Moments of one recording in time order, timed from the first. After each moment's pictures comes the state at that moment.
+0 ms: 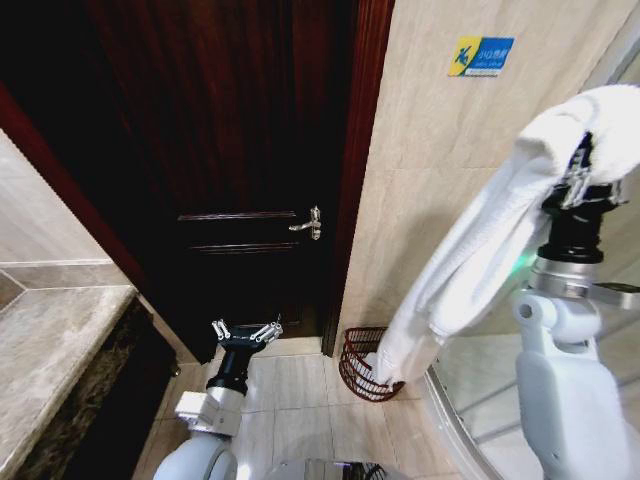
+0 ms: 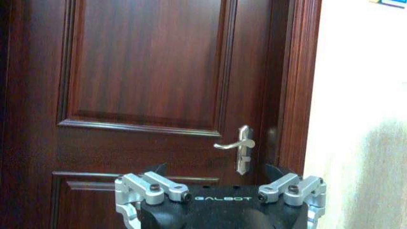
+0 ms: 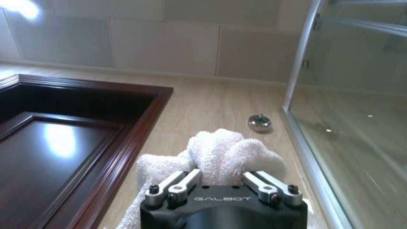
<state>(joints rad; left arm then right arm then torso) 1.87 -1.61 -0.44 -2.48 0.01 0.03 0.05 -0.91 1.12 0.82 1.99 0.57 0.51 -0.18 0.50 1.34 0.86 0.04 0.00</state>
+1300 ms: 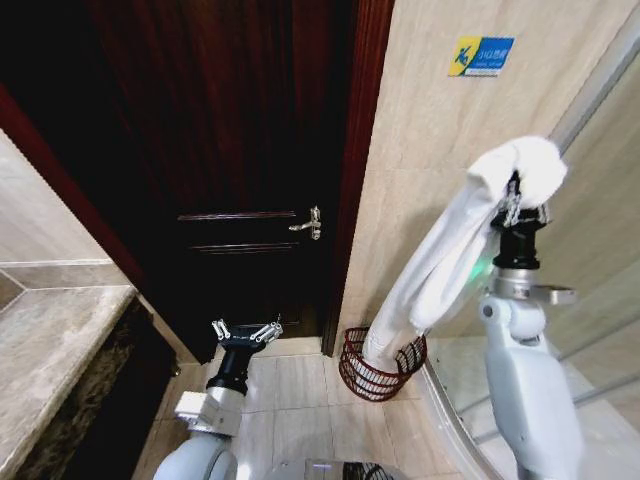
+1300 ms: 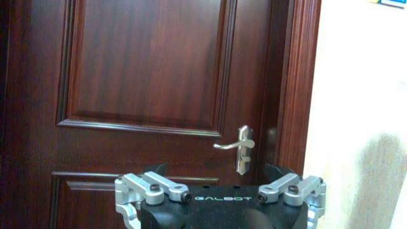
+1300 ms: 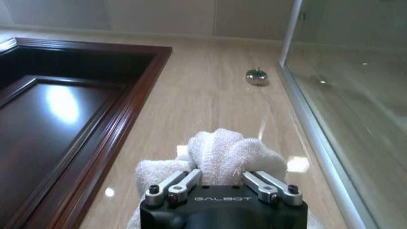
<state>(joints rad) 1.87 -1.61 -0.44 -2.48 0.01 0.03 0.05 -1.00 1.19 0.76 1.85 0.53 0.60 -0.23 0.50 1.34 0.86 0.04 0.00</state>
